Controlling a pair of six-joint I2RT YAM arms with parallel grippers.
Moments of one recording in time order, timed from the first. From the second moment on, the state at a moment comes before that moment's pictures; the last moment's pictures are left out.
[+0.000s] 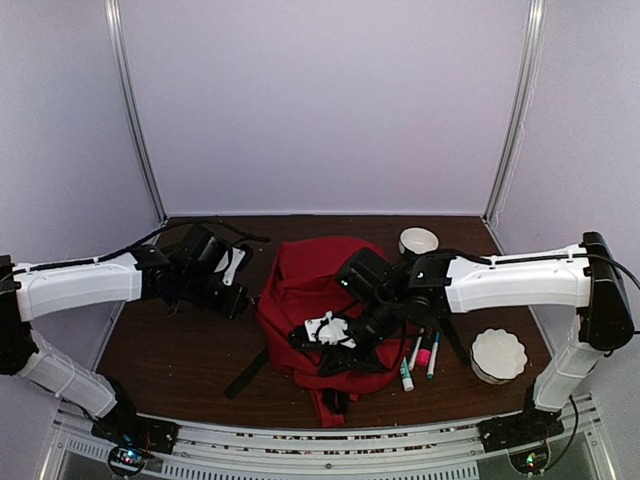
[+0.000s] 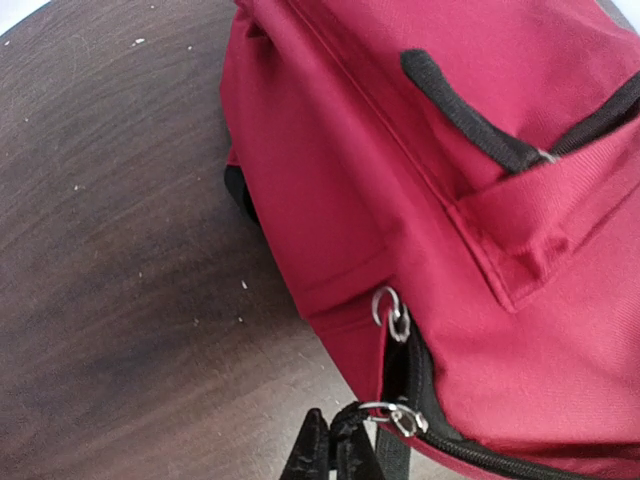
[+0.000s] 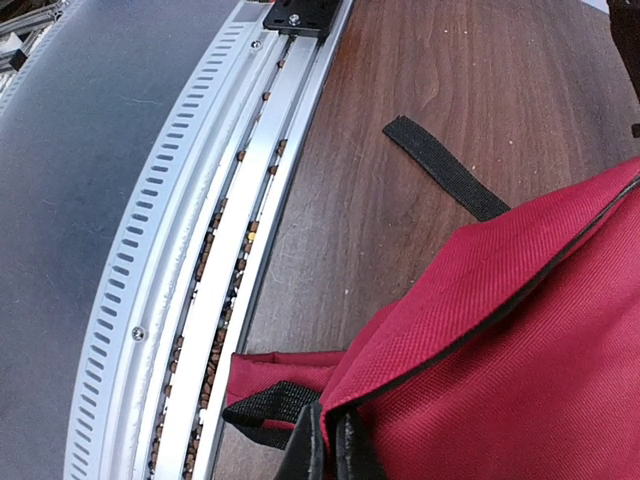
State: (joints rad) left arm -0.73 1.34 0.91 -0.49 -0.05 -0.28; right arm 1.10 1.67 1.23 -0.55 -0.49 -0.55
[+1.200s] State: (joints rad) left arm -0.66 1.29 1.10 -0.47 -0.01 -0.14; right arm 0.64 1.58 1.45 -0.73 -0.40 -0.40
